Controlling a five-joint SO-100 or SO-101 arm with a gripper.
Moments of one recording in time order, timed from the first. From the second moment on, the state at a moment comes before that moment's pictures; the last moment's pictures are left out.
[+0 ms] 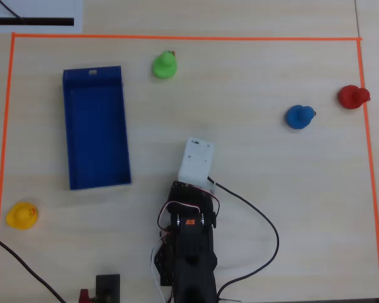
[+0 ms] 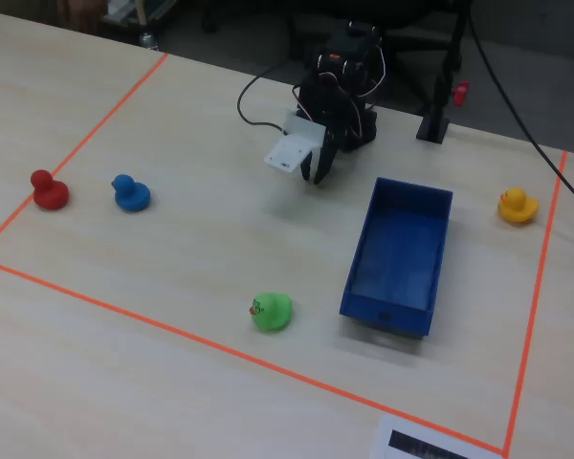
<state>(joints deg) 3.4 190.5 178.5 73.8 -71.9</state>
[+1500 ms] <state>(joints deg) 2.6 190.5 178.5 73.8 -71.9</state>
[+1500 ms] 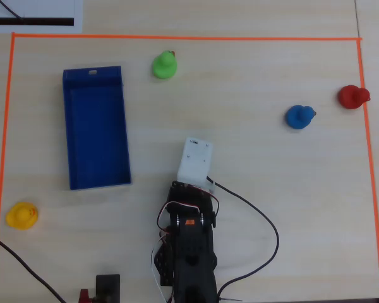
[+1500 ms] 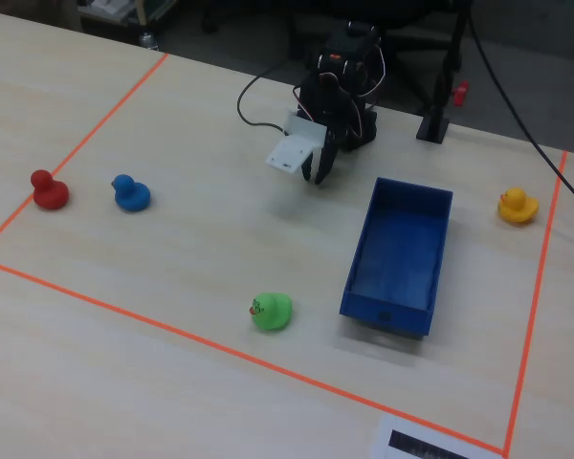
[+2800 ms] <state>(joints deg) 7.8 124.6 134.6 23.9 -70.9</state>
